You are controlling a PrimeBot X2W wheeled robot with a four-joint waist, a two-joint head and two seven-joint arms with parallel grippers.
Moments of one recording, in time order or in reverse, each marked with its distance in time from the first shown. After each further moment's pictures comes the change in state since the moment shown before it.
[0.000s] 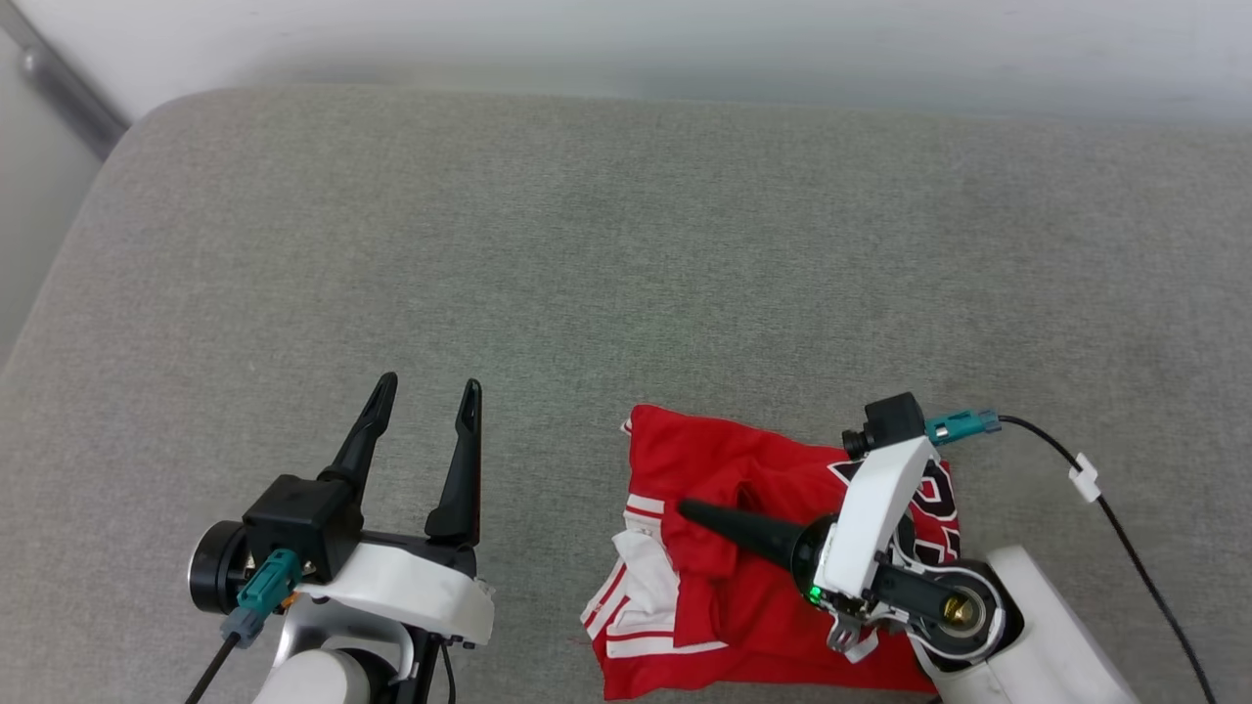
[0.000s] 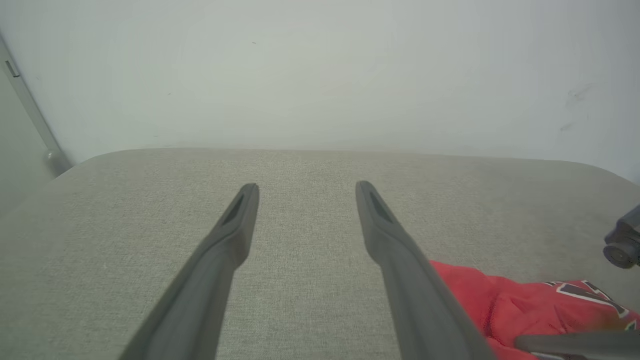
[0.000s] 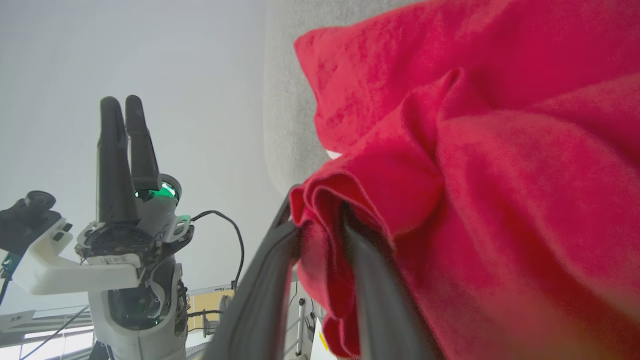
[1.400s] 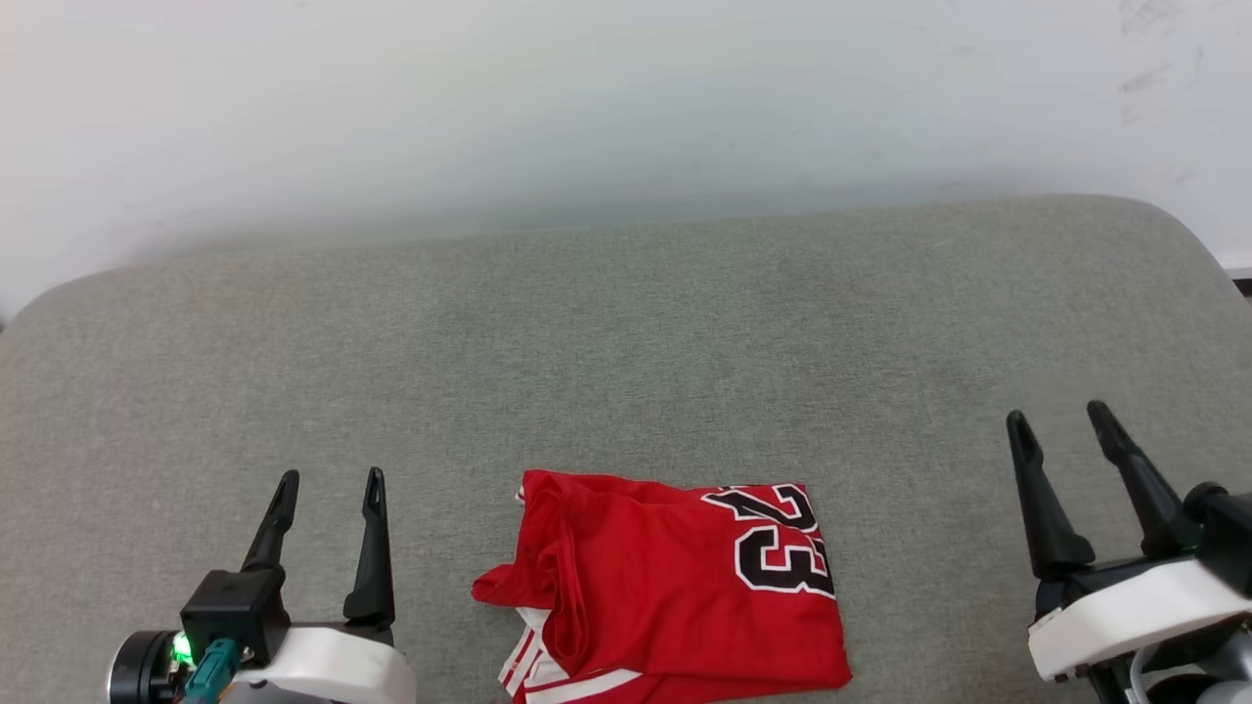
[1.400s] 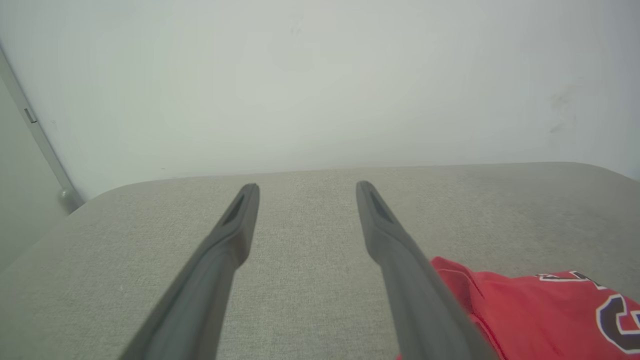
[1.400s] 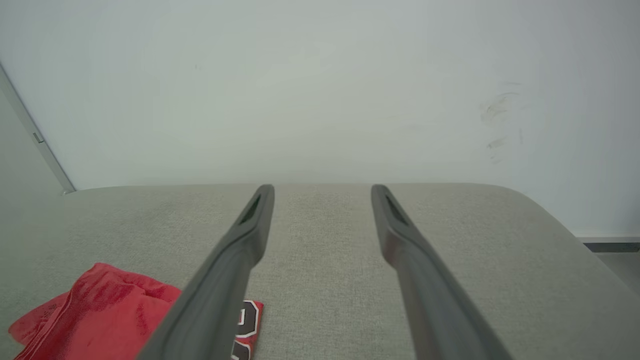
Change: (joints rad) left arm 0.144 0.053 0.079 0.069 0.015 0.078 -0.085; right arm 0.362 -0.110 -0.326 -0.538 -0.978 0.000 -0.685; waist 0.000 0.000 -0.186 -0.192
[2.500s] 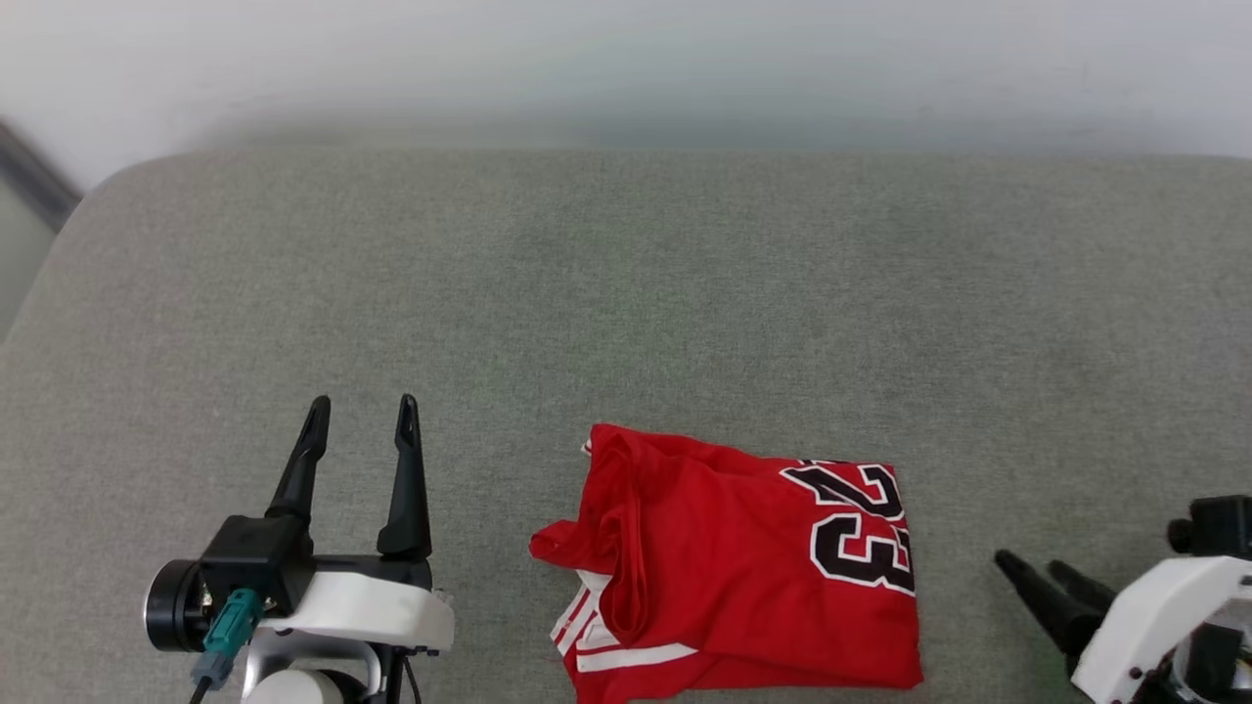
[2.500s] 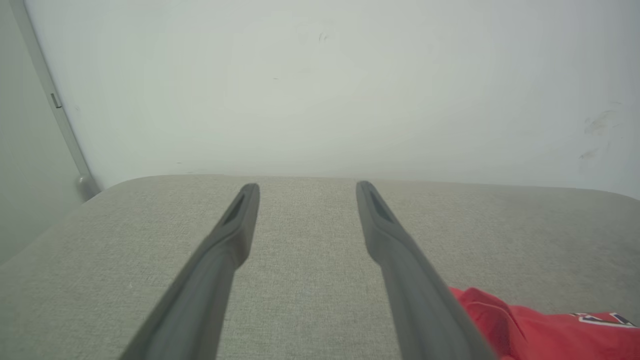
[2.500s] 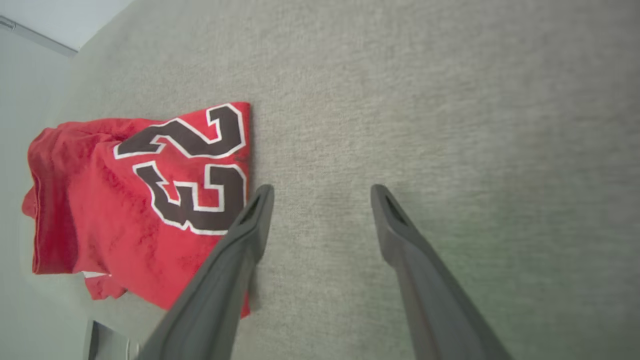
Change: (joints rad) left arm -0.078 -0.097 0.033 -0.007 0.049 -0.076 -0.017; right arm 0.002 -0.081 -0.099 0.207 0.412 0.000 0.556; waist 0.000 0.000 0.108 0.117
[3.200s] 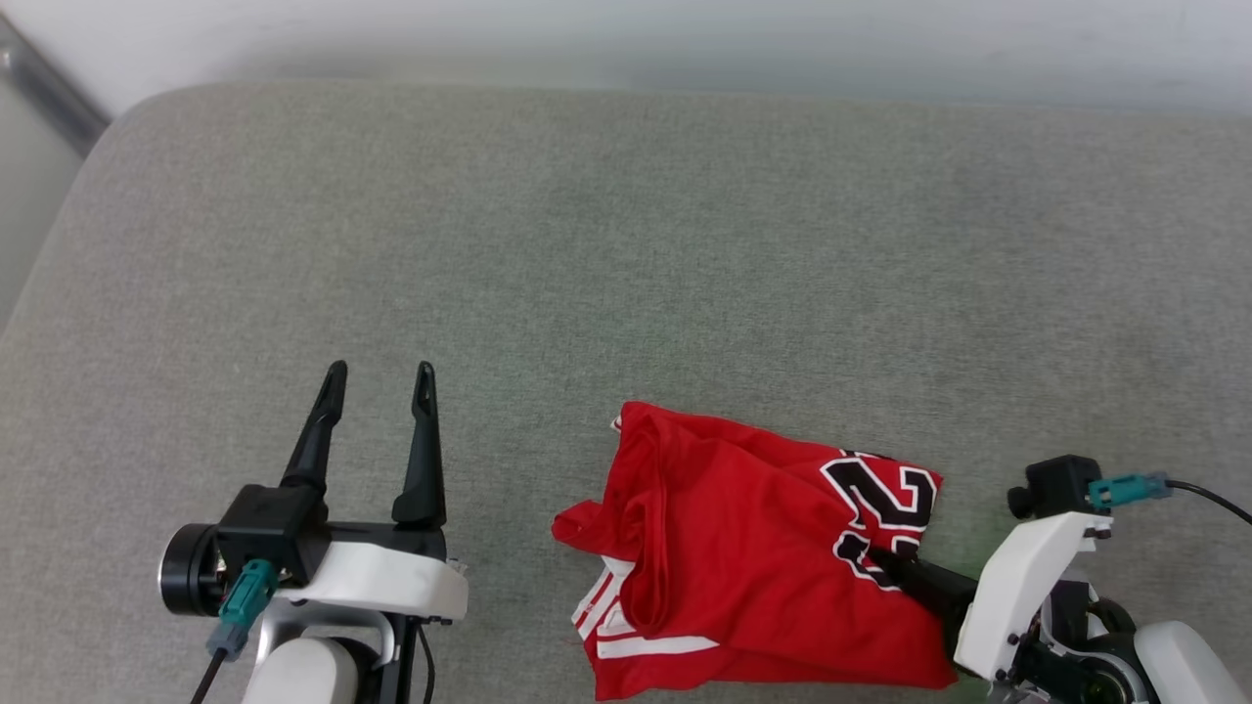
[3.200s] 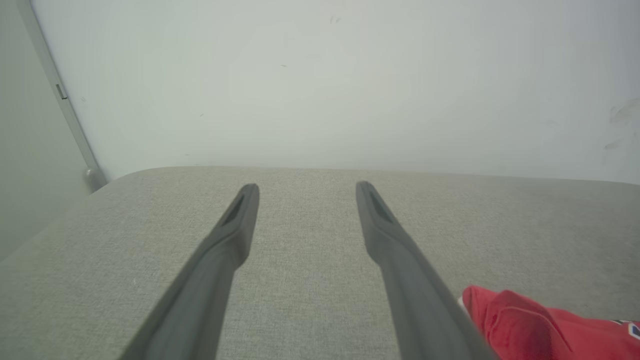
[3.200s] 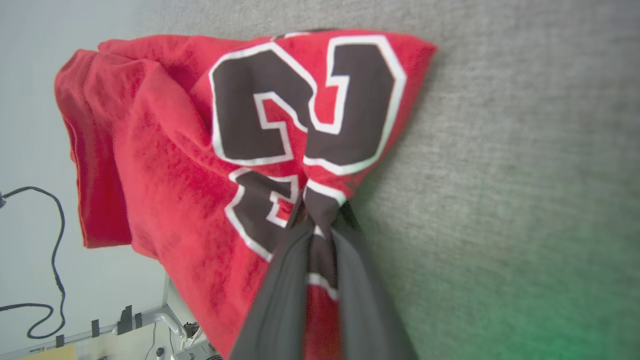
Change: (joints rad) left arm -0.061 -0.082 0.047 0.039 0.077 -0.073 0.000; right arm -0.172 0.006 0.289 0.189 0.223 0.001 0.031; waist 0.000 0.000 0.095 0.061
